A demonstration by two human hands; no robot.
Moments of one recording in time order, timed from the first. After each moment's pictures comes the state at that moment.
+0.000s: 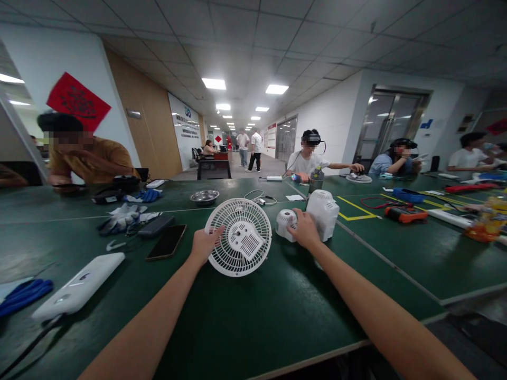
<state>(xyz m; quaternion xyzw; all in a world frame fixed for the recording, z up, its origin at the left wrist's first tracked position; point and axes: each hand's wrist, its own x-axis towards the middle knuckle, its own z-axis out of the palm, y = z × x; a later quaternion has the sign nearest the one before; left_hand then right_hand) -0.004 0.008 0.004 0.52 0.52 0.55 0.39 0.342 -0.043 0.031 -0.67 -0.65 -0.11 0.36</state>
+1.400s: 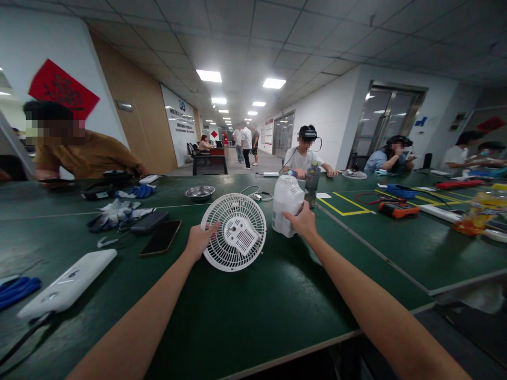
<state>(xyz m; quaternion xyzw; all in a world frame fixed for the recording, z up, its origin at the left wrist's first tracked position) -0.006 0.004 0.008 0.52 0.51 0.53 0.43 0.345 -0.040 0.043 -0.70 -0.54 -0.02 0.47</state>
